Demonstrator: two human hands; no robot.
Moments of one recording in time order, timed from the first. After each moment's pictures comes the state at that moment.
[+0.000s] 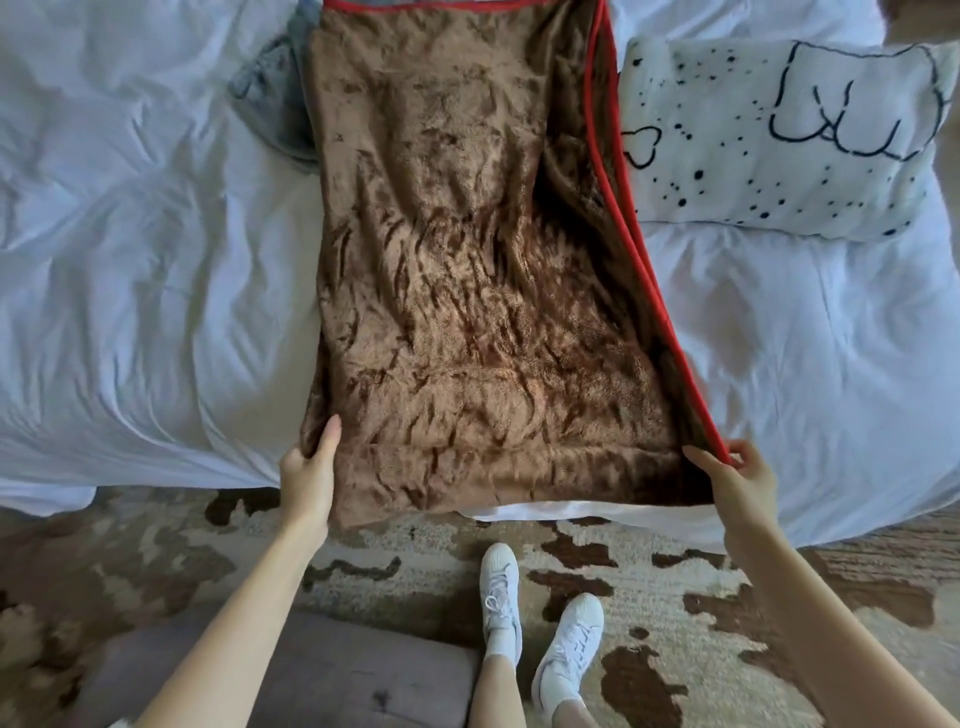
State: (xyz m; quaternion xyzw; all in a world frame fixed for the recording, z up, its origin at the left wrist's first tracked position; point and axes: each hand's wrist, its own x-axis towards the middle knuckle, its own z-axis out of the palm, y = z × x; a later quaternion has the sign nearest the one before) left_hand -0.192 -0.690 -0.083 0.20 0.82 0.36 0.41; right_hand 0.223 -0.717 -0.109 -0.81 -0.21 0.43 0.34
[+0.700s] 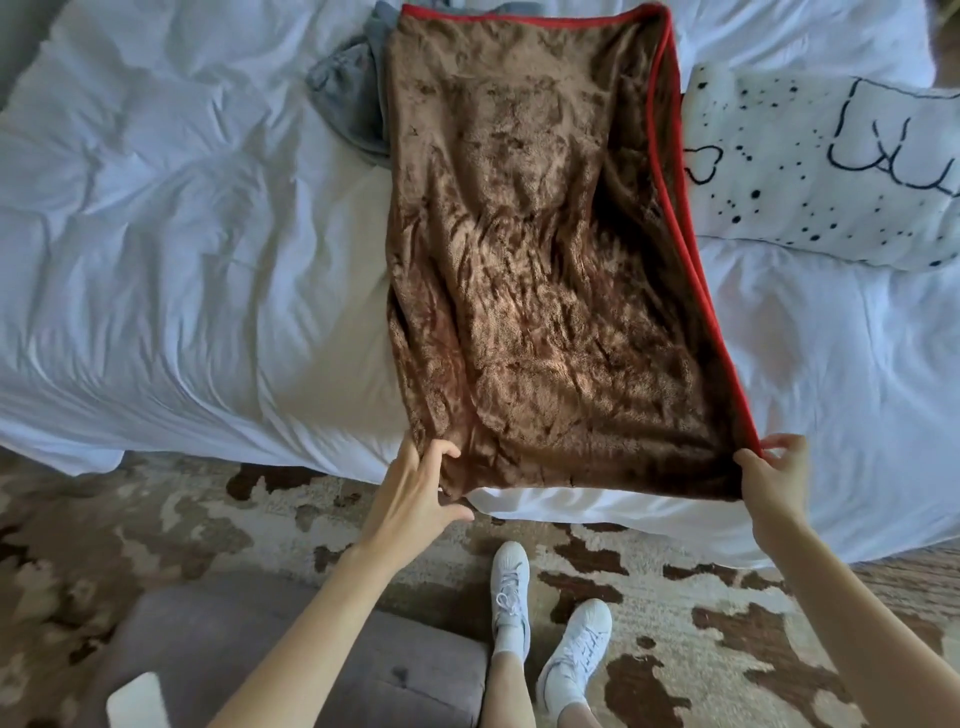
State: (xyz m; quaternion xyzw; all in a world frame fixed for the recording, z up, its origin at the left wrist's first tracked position) left_hand -0.177 -0.748 -0.090 0.70 0.66 0.05 0.25; right_hand 0.203 -0.708 -0.098 -0.84 -0.22 0.37 0.33
